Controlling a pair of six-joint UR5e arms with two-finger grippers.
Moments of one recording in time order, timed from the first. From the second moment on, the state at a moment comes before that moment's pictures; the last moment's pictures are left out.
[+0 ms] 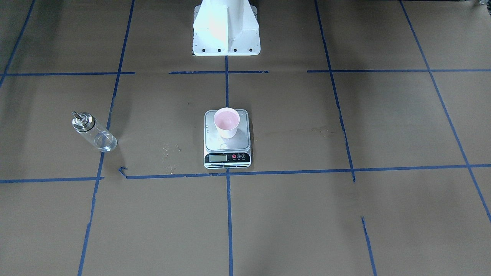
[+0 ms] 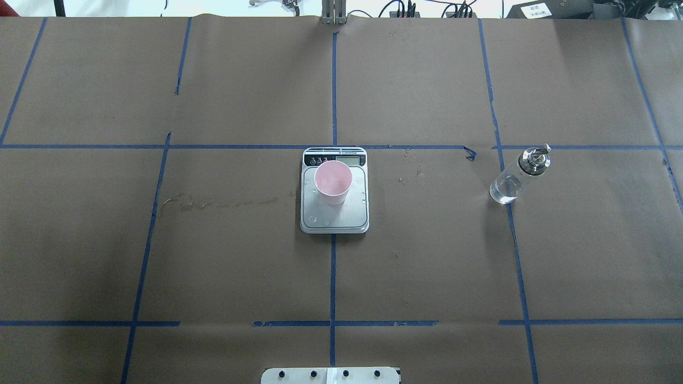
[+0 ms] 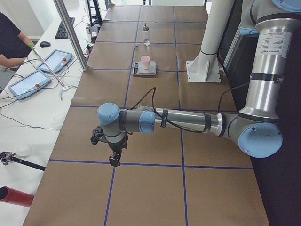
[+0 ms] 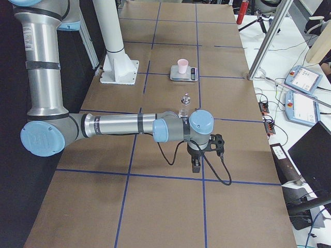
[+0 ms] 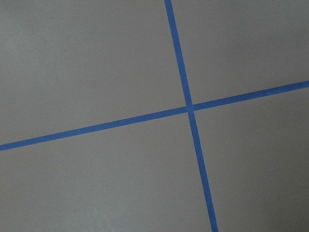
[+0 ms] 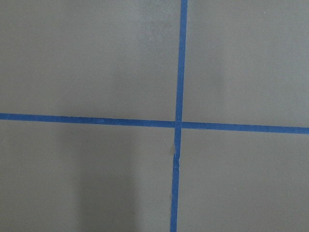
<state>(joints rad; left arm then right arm) -1.54 -1.66 -1.57 -1.49 -2.25 0.18 1.53 -1.54 1.62 -1.54 2.34 0.07</state>
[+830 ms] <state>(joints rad) -1.54 -1.66 -1.57 -1.49 -2.33 0.09 1.53 -1.53 1.62 -1.54 2.34 0.07</state>
